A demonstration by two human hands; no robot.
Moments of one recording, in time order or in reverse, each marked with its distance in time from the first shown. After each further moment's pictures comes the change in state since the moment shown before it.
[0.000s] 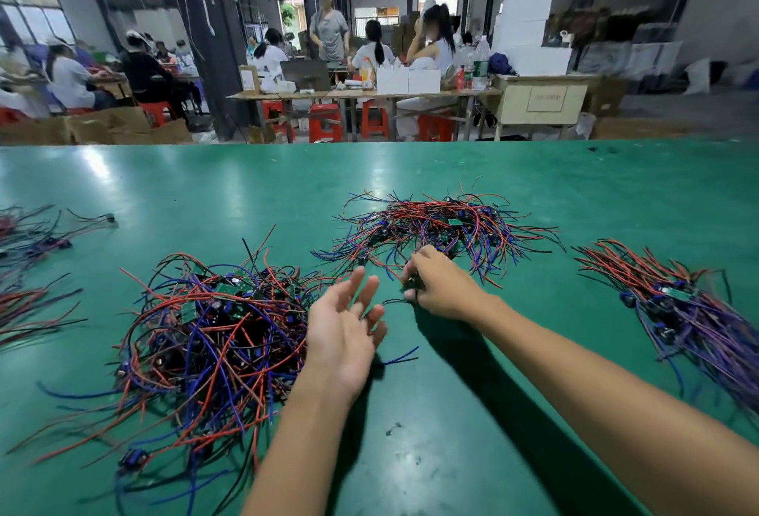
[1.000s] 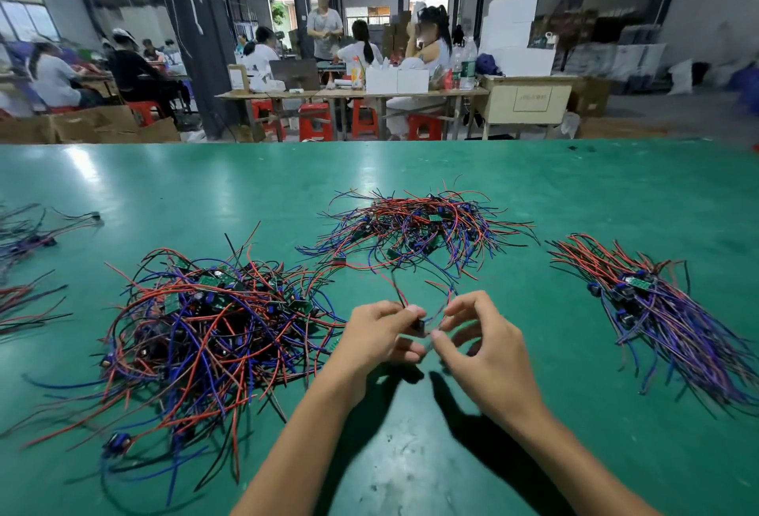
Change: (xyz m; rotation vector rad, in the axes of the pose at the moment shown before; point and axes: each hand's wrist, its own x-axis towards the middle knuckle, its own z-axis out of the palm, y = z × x) left_hand -0.010 -0.043 0.020 0.684 -0.170 0.038; right_hand -0.154 -0.010 0.008 0.547 0.556 0.138
